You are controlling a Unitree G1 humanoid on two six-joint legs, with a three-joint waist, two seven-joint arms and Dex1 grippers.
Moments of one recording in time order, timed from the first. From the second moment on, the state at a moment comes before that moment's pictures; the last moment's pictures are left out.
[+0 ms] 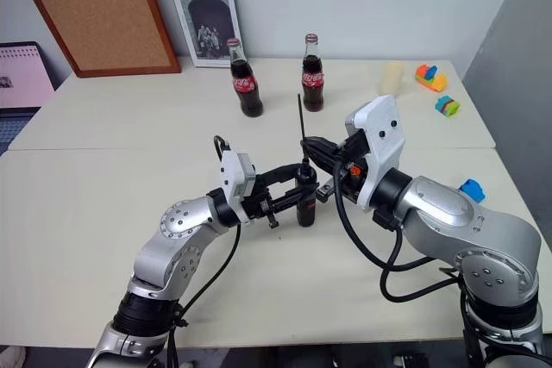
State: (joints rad) left arm -0.34 0.33 -0.15 -0.23 -0.39 0.23 -0.80; right arm -0.54 -0.54 -0.03 -0.79 1.11 1.01 -0.06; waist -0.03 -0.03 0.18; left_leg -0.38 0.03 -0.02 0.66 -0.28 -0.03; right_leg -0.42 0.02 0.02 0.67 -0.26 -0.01
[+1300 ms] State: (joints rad) left arm -0.34 0.33 -0.16 -0.23 -0.37 0.21 -0.82; right arm -0.48 -0.58 -0.02 -0.81 1.21 1.01 -0.13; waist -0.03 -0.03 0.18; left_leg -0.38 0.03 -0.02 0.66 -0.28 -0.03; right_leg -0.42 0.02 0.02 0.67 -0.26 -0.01
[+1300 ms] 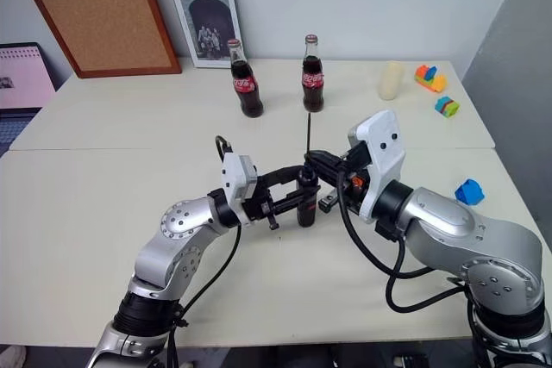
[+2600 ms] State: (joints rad) left arm -0.62 0.57 -0.18 -0.06 -0.18 0.22 -0.88; right arm -0.39 -0.88 -0.20 -0.79 1.24 0.92 0.19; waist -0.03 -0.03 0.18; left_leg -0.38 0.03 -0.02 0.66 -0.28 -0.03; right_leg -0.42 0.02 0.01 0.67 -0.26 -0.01
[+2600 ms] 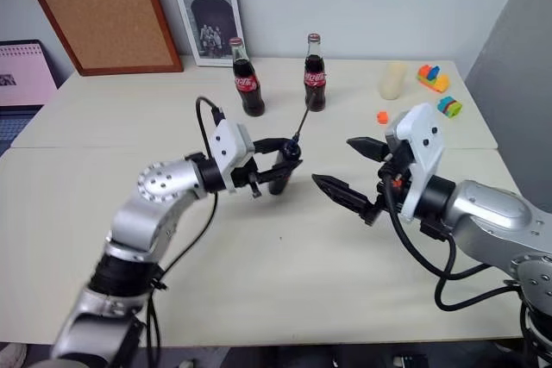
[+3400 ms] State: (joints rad) left arm -1.00 0.46 -0.57 0.66 0.30 -0.35 -1.12; right arm -0.17 -1.10 -0.22 -0.87 0.92 0.87 0.50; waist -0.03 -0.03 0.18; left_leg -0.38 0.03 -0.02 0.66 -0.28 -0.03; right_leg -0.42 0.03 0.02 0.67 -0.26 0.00
